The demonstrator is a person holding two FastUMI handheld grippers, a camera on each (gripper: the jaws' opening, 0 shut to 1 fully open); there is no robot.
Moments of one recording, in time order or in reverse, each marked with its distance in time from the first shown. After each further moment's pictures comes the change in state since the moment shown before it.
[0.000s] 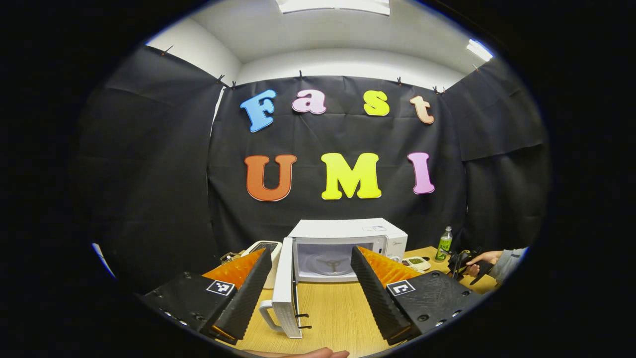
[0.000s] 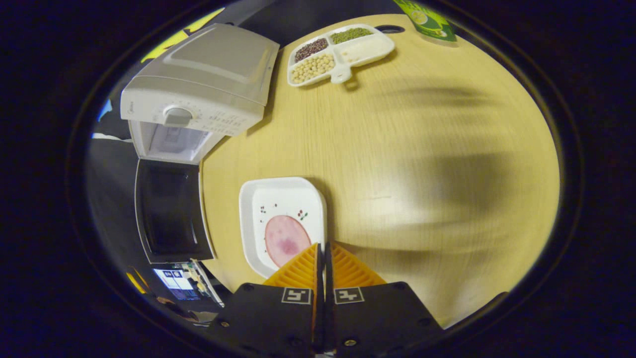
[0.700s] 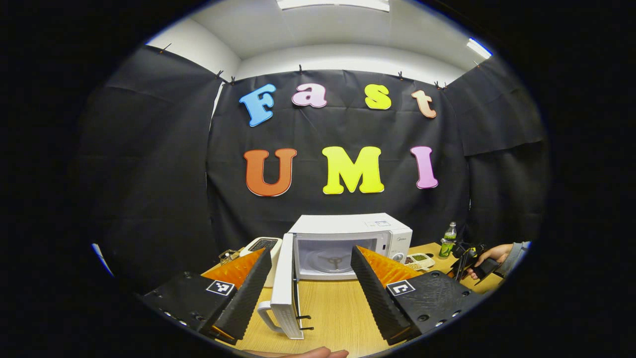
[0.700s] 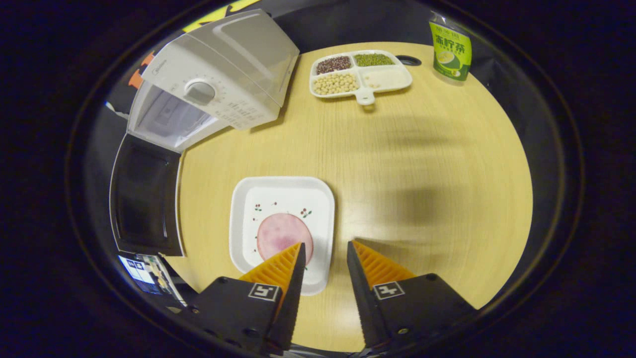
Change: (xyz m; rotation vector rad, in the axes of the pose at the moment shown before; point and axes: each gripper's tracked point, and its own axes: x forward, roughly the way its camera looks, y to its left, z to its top) left arm 0.020 0.005 -0.014 0.016 0.029 0.024; right arm 0.002 0.021 0.003 -0.122 -0.056 -0.198
